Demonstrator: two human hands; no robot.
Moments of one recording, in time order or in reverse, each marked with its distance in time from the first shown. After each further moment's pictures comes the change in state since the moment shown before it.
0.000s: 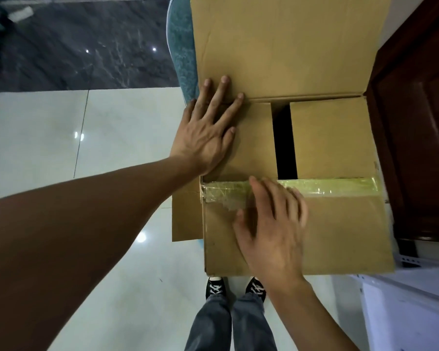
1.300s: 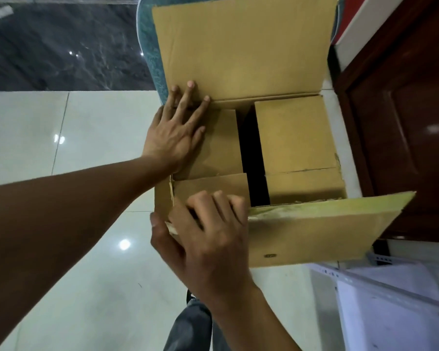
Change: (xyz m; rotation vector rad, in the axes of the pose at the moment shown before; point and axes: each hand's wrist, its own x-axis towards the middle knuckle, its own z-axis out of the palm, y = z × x) left_hand 0.000 0.005 0.008 -0.011 -0.041 -0.063; right_hand 0.000 -0.052 -0.044 0.232 0.284 -0.266
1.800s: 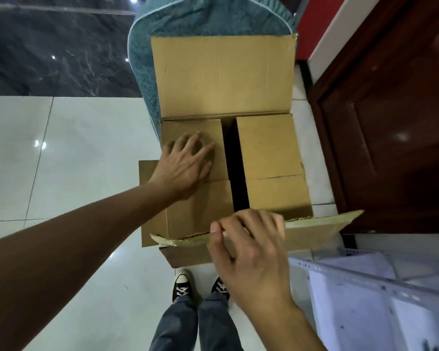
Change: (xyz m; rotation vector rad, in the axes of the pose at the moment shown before) left_hand -0.047 0.071 -0.048 -0.063 -0.234 0.075; right_hand -0.017 0.025 -0.102 -0.067 -0.165 0.152
